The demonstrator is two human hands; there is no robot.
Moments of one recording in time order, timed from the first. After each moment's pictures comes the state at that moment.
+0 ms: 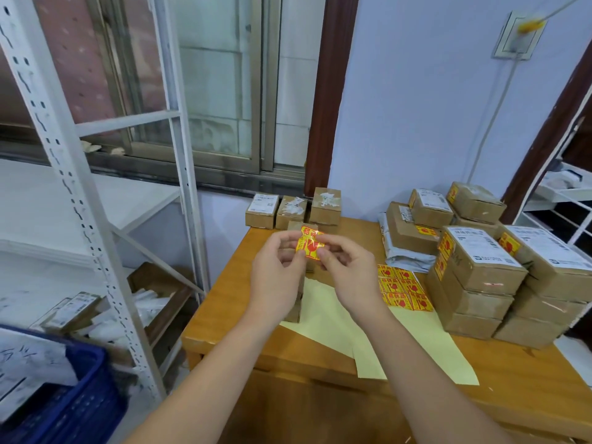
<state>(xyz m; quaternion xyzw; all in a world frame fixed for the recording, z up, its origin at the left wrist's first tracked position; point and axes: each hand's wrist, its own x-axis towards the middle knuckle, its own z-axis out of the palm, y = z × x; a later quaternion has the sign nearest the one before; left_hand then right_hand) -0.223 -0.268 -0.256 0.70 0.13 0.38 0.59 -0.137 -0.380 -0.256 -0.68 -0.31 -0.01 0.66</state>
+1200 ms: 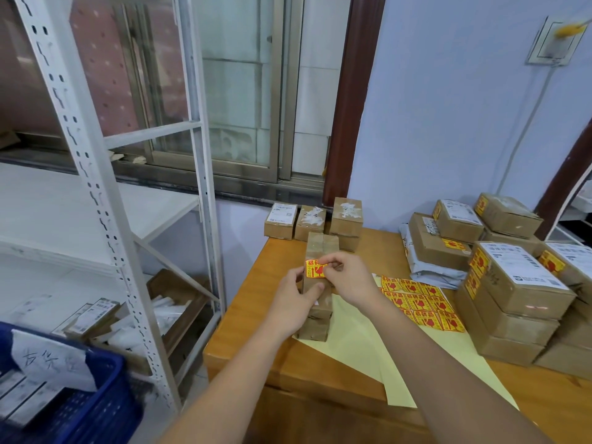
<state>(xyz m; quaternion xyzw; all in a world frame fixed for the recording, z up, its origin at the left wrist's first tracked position) -0.189 -0.217 -0.317 0.78 0.20 0.18 0.57 -0.075 -0.323 -0.282 -0.84 -0.31 0.04 0.45</state>
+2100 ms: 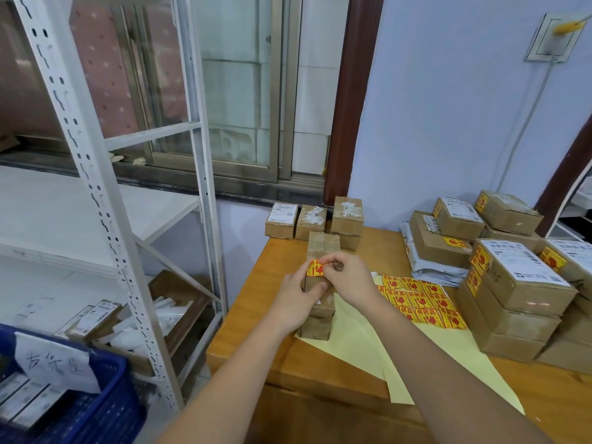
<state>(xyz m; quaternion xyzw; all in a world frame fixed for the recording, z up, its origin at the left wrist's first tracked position) -0.188 -0.211 -0.312 0.81 0.17 0.13 0.54 -0.076 -0.319 -0.287 -0.83 -0.31 0.02 0.45</state>
